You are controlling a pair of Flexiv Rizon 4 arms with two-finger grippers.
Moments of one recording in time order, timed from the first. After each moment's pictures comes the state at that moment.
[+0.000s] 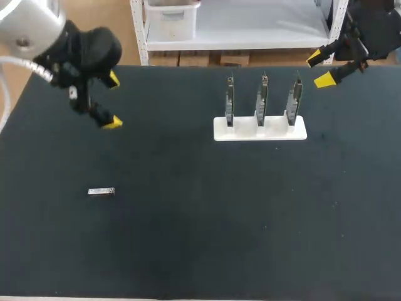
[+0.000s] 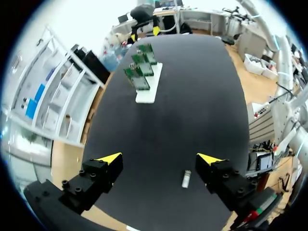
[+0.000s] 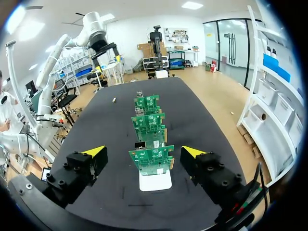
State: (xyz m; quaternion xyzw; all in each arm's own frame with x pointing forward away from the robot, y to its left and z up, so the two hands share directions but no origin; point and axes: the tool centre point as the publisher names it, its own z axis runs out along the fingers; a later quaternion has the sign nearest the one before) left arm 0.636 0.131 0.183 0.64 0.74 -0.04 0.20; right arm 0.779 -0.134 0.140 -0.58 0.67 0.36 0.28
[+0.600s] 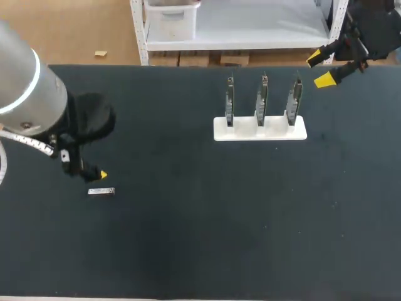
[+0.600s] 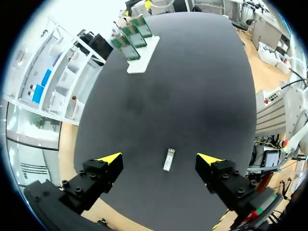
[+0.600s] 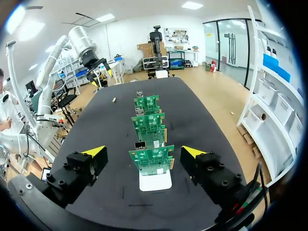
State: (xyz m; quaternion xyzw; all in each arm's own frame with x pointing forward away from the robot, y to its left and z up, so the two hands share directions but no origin) left arm 0.579 0.168 0.114 0.62 0.77 0.04 0.17; right arm 0.779 -0.134 0.140 -0.58 0.67 0.36 0.28
